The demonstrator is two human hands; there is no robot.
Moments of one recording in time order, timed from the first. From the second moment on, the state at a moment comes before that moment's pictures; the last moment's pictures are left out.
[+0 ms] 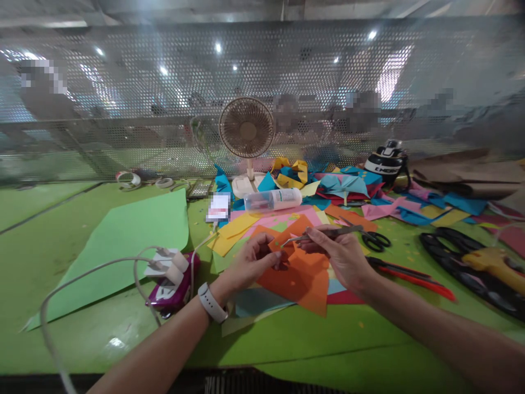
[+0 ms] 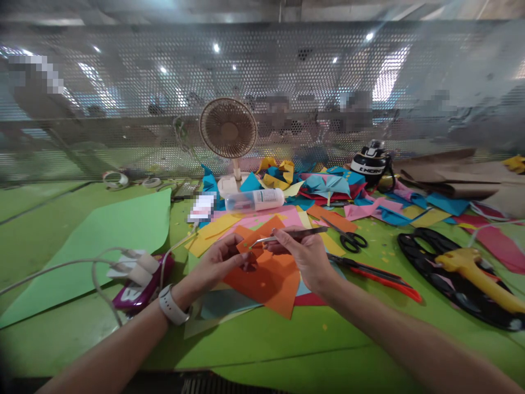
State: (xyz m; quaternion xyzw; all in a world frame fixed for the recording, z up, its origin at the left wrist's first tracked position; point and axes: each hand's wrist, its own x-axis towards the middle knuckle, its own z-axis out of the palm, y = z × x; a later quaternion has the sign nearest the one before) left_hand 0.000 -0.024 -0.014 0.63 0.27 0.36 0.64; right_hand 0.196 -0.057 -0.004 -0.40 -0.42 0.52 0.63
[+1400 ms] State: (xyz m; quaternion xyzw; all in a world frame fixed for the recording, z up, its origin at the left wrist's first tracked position) left_hand 0.000 -0.025 -0.012 0.62 0.27 0.35 0.65; right_hand 0.197 -0.055 -0.001 -0.41 -0.41 0.54 0.61
